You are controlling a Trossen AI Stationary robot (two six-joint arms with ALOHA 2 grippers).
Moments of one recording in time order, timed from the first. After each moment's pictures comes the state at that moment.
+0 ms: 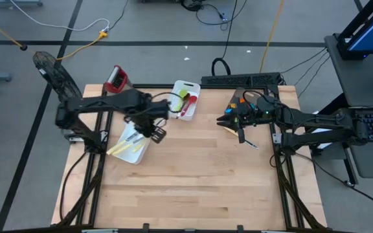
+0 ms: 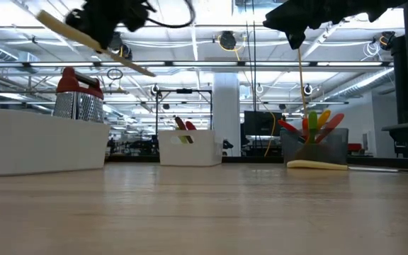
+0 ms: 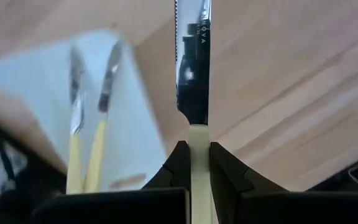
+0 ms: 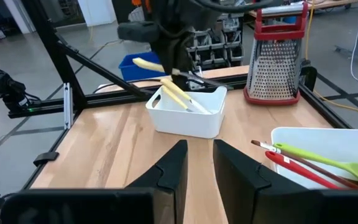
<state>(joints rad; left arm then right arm) 0.10 1.62 1.65 -1.57 0.17 -0.86 -0.22 0.92 0.72 0.01 -0.26 0.11</state>
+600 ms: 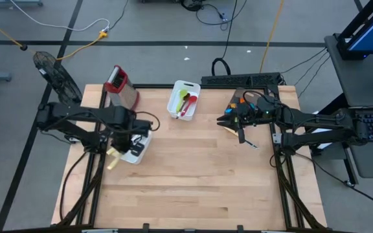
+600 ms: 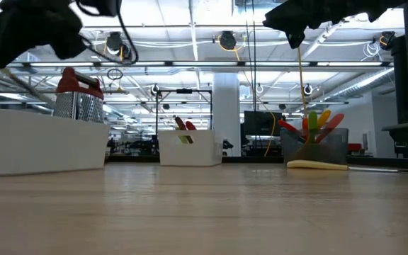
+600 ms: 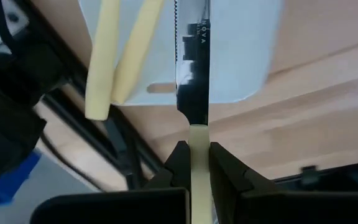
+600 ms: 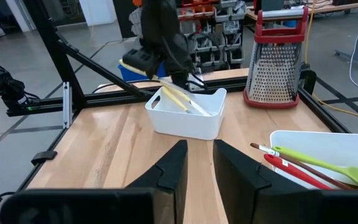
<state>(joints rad) 0.01 1.34 1.15 -1.57 0.36 -1.15 -0.22 0.92 0.72 0.01 -0.26 0.09</state>
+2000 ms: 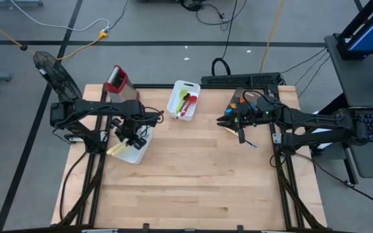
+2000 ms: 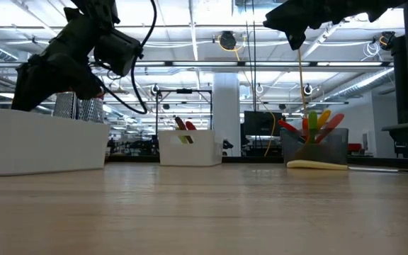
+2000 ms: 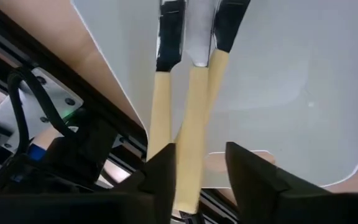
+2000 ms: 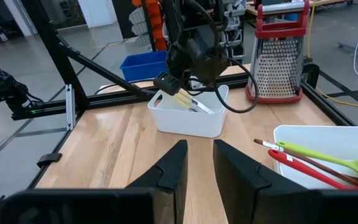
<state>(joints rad) 0.25 1.53 1.03 -1.52 0.25 -0.70 -0.22 0.92 0.72 0.01 -0.26 0.12</state>
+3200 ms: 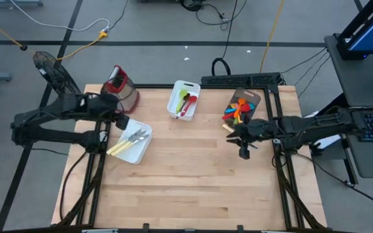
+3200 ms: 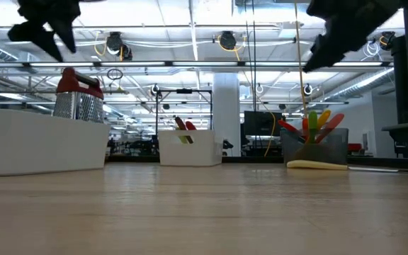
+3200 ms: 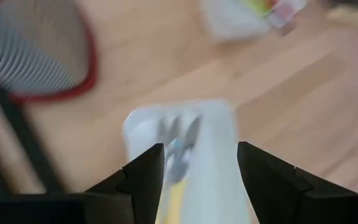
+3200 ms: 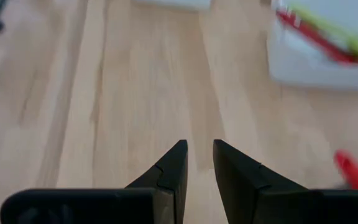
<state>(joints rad) 0.24 0.85 1.07 -1.27 -0.17 -0.83 0.07 0.92 0.72 -0.46 0.10 0.15</state>
